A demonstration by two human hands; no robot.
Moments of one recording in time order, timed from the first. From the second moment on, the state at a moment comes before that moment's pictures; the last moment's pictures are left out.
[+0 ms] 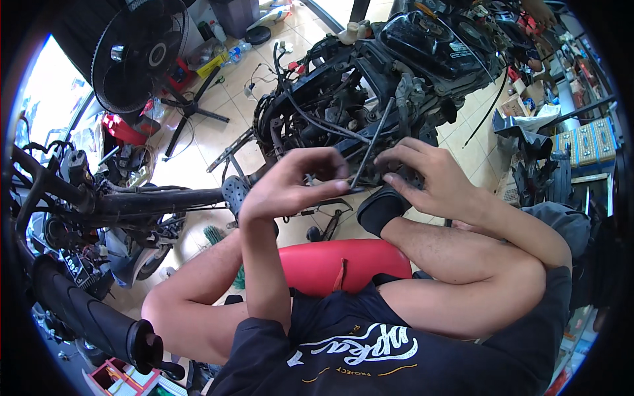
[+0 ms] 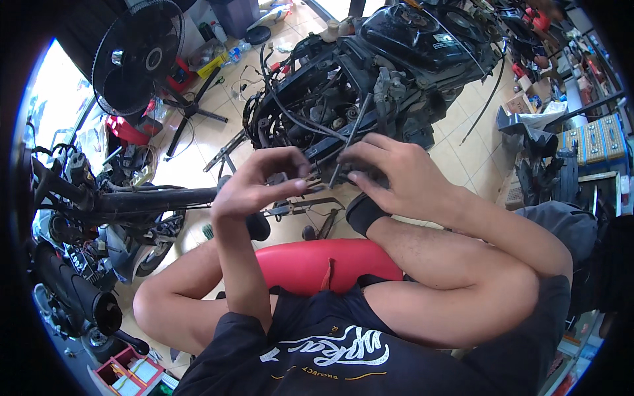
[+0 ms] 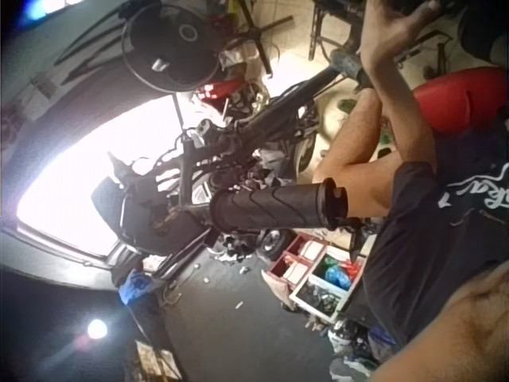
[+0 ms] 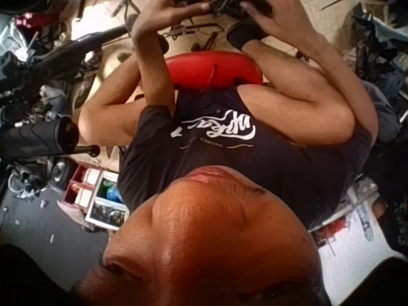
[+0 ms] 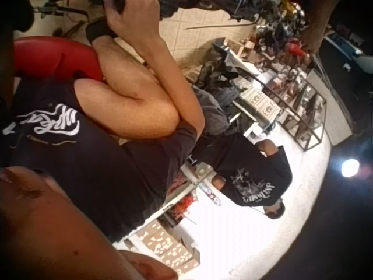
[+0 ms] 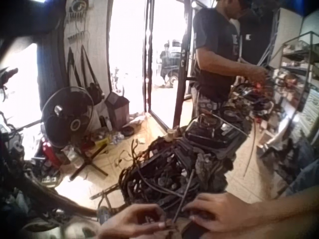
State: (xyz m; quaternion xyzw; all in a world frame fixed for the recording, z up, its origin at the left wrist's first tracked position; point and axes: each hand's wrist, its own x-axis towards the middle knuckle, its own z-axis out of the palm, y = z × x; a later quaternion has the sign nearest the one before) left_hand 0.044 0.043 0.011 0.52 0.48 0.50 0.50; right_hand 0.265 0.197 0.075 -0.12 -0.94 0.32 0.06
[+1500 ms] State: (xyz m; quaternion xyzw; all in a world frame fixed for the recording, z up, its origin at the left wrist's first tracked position) left_hand 0.080 0.059 0.017 0.50 0.48 0.50 0.53; right_hand 0.267 0.202 0.084 0.04 -0.97 0.17 0.14
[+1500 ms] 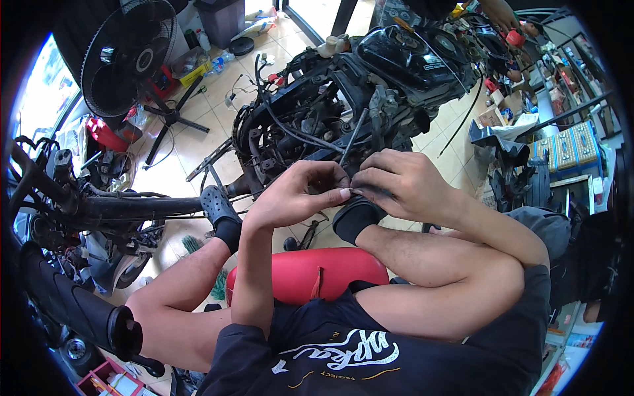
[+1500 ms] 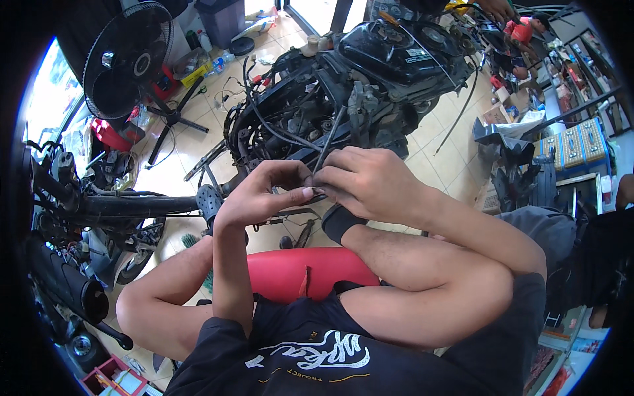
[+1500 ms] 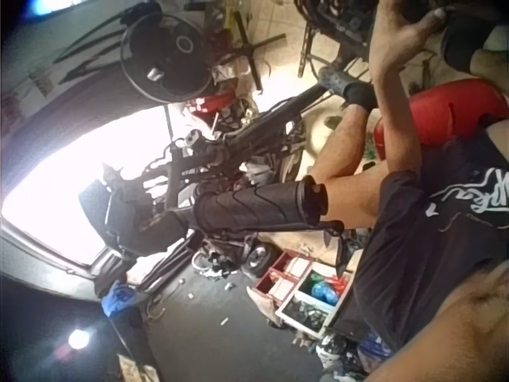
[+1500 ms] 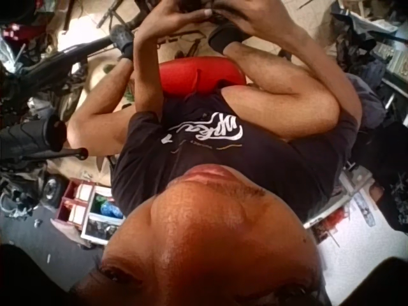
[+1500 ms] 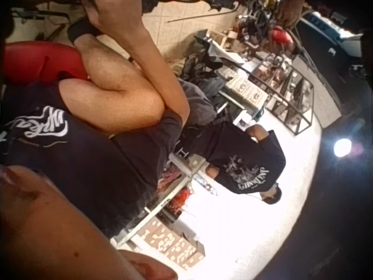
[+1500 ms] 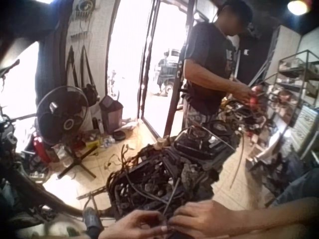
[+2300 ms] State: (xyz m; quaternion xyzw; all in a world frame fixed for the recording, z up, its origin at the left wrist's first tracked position) left_hand 0.081 0.060 0.015 0.55 0.52 0.47 0.45; right_hand 0.269 0.204 0.081 -0.03 -0.97 0.24 0.06
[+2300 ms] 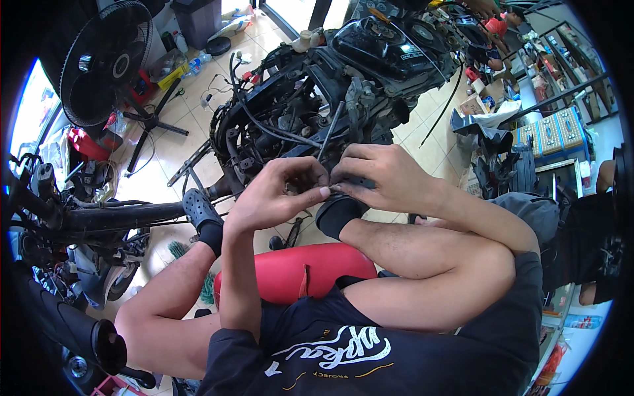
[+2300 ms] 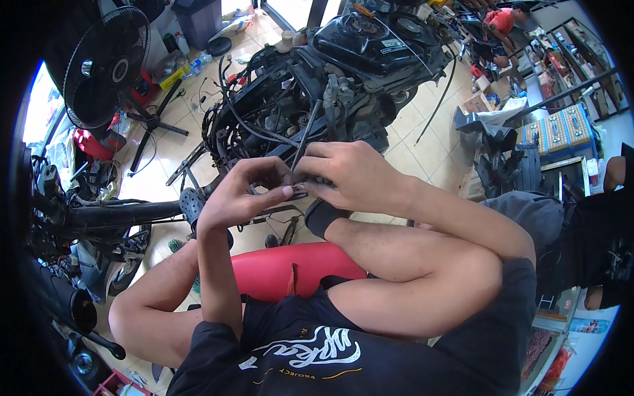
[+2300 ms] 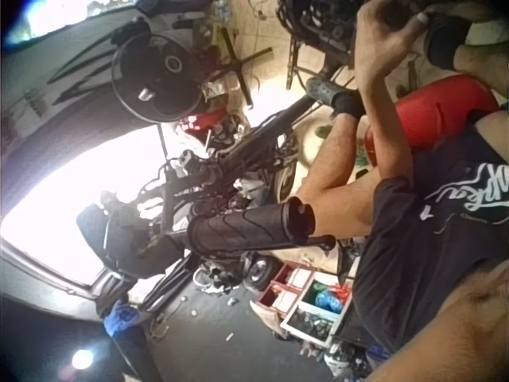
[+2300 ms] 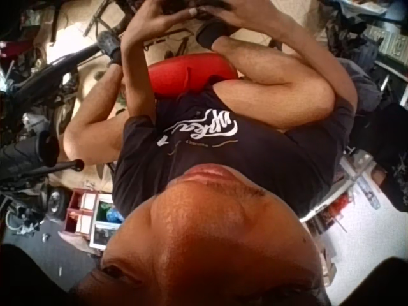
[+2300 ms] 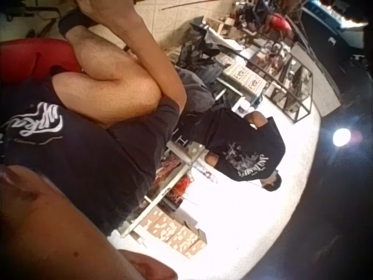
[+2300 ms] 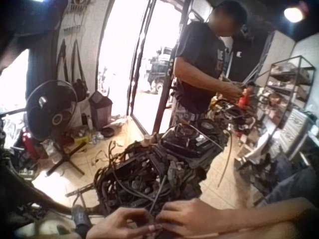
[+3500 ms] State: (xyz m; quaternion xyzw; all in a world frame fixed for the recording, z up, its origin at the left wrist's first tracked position) left_hand 0.085 0.062 0.020 0.54 0.50 0.49 0.47; right_hand 0.276 0.235 0.090 -0.28 -0.87 0.41 0.01
